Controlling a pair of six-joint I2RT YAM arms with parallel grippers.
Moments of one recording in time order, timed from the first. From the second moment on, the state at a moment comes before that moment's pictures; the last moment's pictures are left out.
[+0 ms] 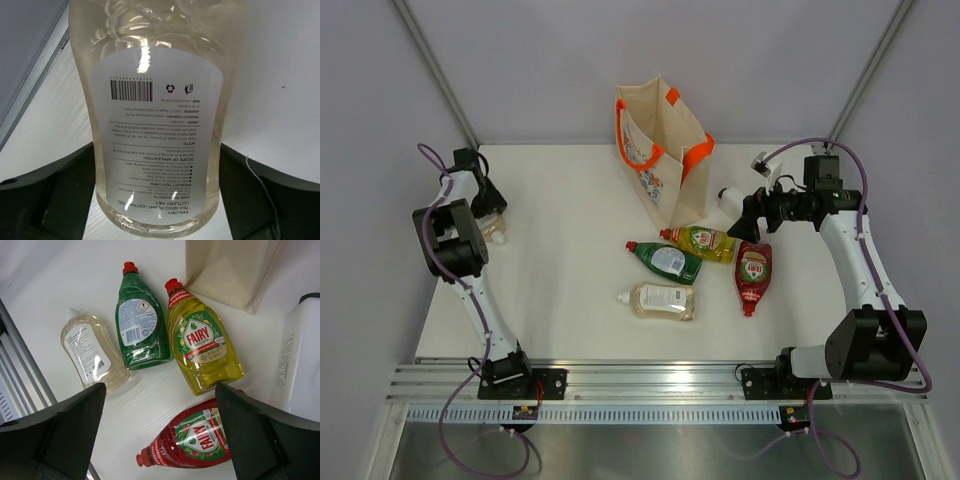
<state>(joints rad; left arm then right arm) 0.31 2.20 1.74 -0.72 -0.25 -0.36 -0.03 1.37 1.25 -0.81 -0.86 -0.52</state>
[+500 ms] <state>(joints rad) 0.33 2.00 1.42 -0.44 0.20 -0.42 -0.03 1.30 1.23 -0.82 -0.88 -0.48</state>
